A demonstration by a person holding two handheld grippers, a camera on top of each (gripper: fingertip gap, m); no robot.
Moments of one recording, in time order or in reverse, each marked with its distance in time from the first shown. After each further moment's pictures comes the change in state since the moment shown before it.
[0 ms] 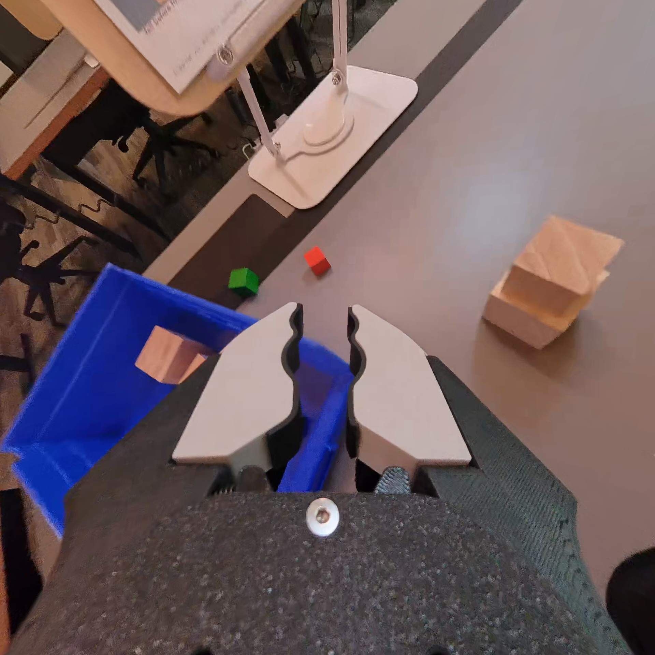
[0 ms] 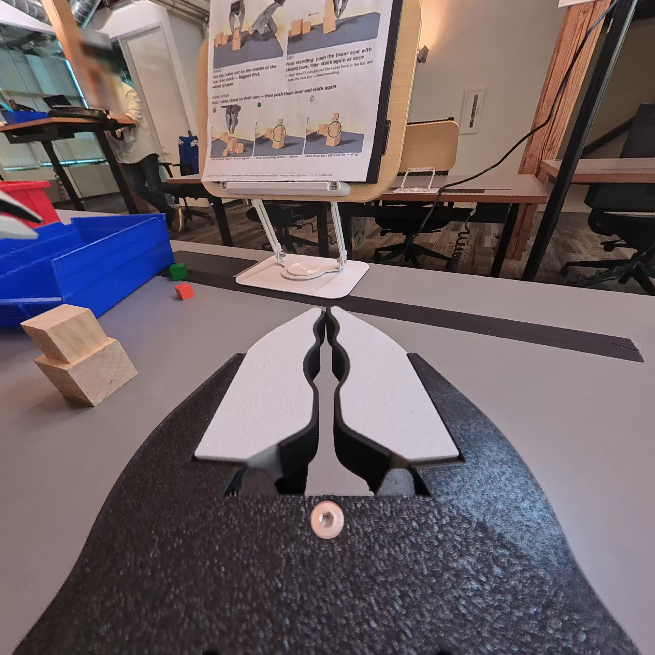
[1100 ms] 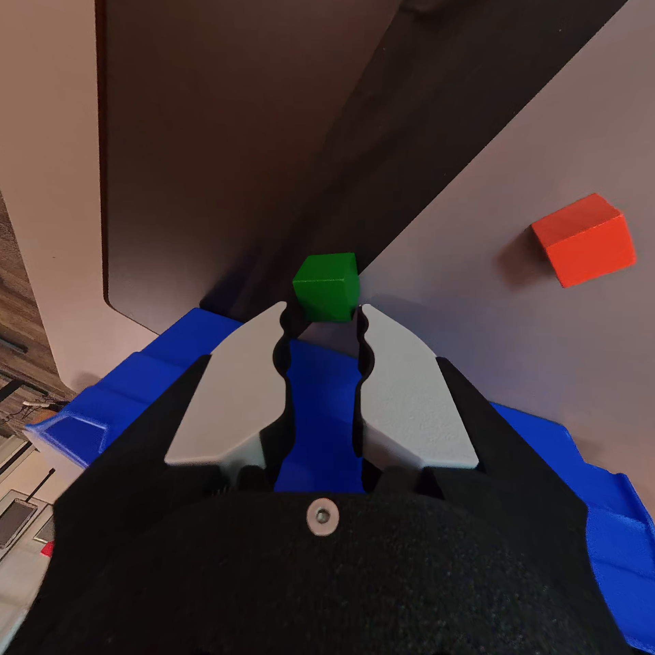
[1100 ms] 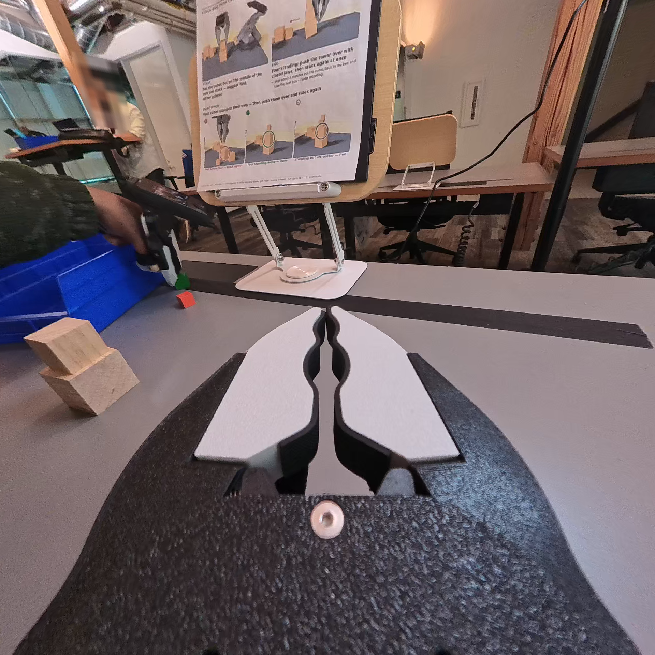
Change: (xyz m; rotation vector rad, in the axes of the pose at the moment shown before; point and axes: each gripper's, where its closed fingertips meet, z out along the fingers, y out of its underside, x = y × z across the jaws) left arm -0.109 0.081 0.183 -1.012 0.192 0.192; right arm 0.013 0.001 0.000 0.007 -0.004 0.061
